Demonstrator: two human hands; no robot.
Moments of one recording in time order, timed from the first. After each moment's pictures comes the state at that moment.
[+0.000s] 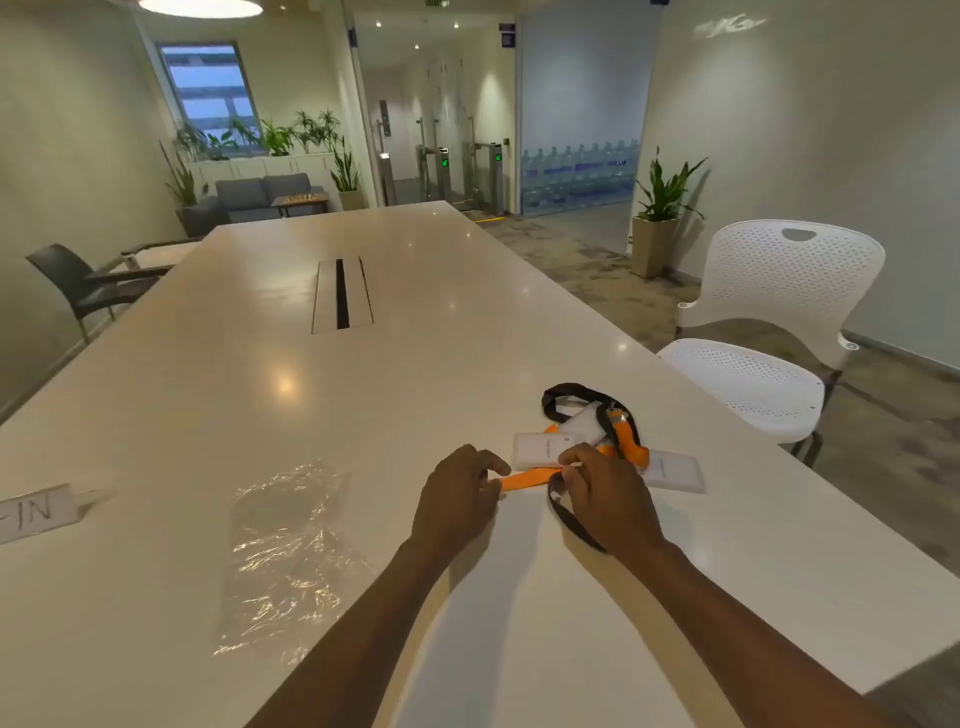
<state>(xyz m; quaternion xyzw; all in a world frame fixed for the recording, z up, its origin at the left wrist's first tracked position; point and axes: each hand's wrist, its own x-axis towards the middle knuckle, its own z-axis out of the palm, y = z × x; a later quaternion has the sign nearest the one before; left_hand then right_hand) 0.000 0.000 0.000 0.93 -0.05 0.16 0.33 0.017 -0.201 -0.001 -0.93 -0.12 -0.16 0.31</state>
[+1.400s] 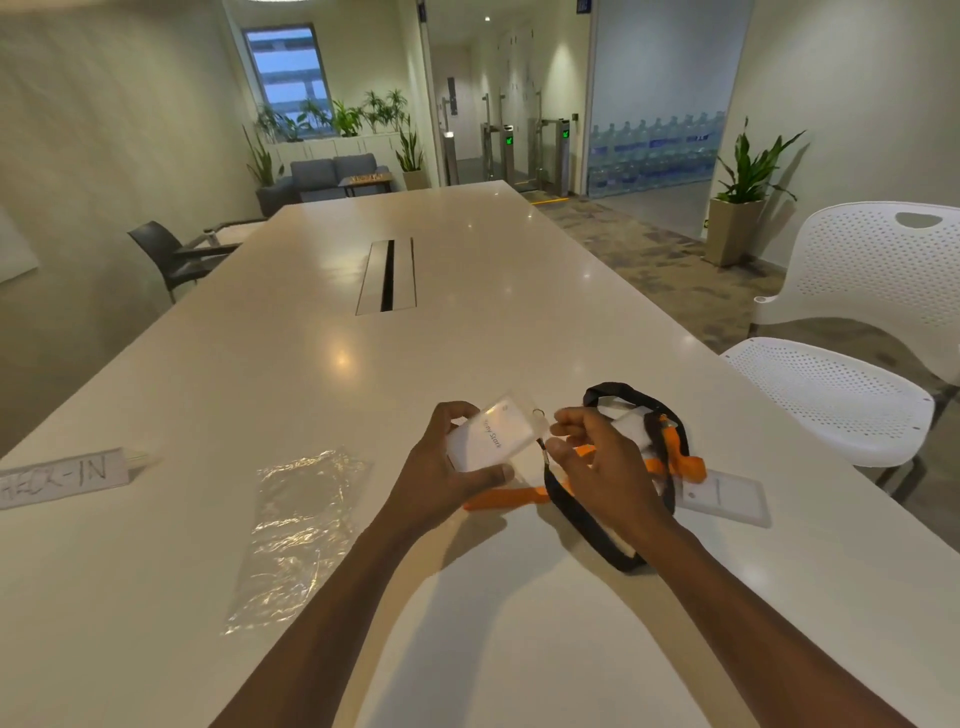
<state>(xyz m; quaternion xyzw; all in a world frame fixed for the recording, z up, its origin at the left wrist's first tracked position) -0.005 0.034 0.031 0.86 0.00 0.13 0.49 0.053 -0.177 0.021 -0.83 -0.19 -0.06 0.52</state>
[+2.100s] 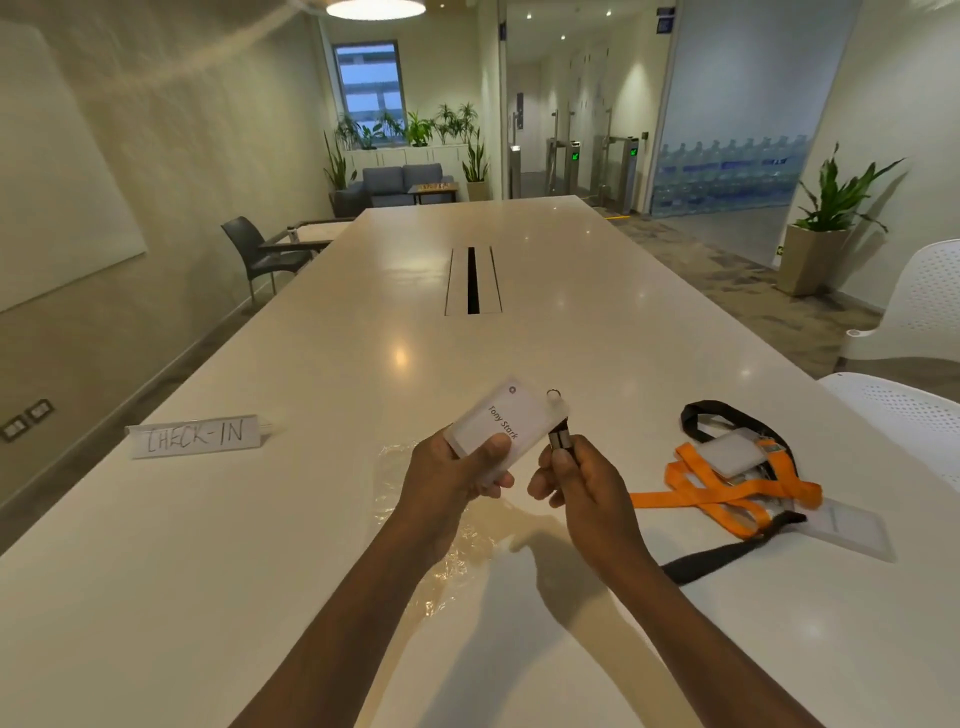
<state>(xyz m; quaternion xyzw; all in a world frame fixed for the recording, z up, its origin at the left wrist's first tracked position) -0.095 0.108 0.065 0.64 0.07 0.15 0.75 -0.042 -0.052 0.041 -0.73 -0.25 -0.01 0.63</state>
